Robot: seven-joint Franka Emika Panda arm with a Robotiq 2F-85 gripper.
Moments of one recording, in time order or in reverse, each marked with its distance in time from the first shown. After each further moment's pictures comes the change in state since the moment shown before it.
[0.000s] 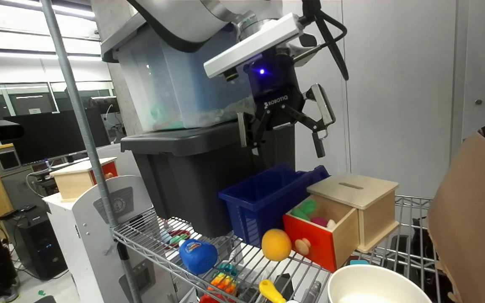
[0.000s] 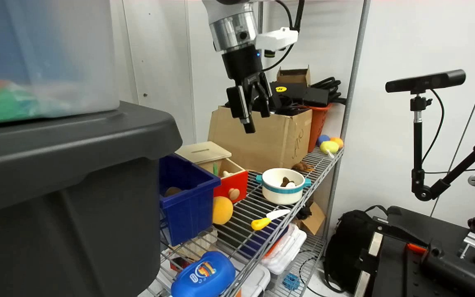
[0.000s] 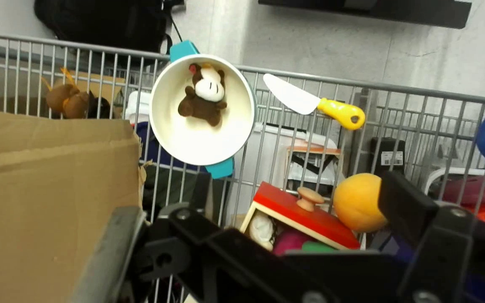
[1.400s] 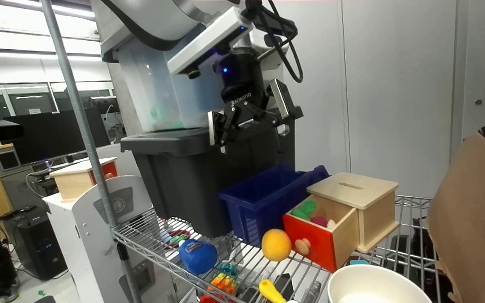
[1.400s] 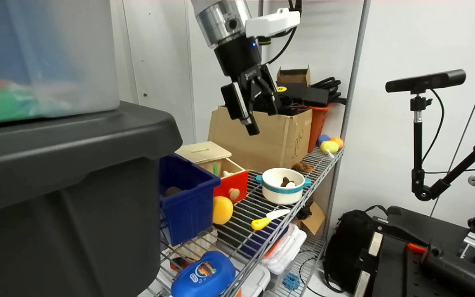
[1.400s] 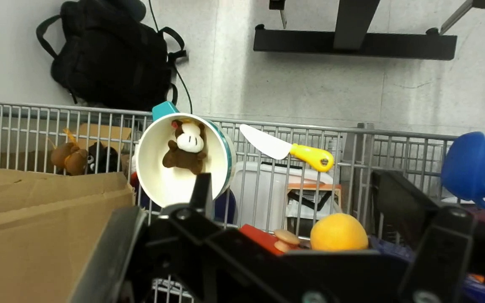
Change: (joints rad) arm 0.081 -0.051 -0.003 -0.040 -0.020 -0.136 0.147
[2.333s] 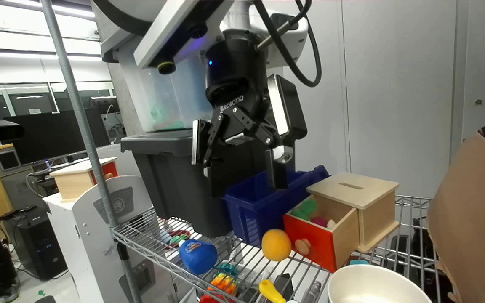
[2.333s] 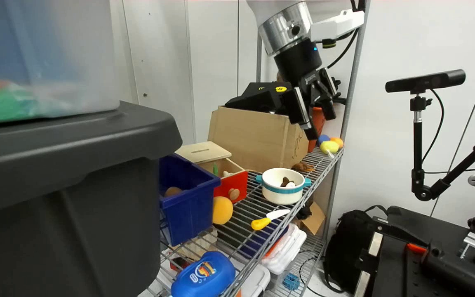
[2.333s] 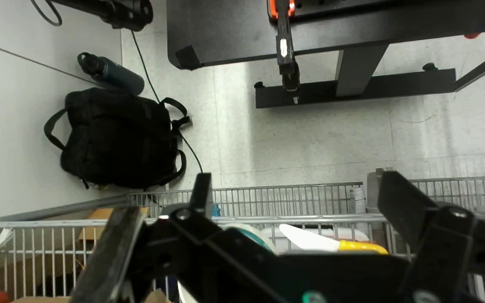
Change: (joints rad) arm -0.094 -0.195 -0.021 -0.309 0.008 0.031 0.067
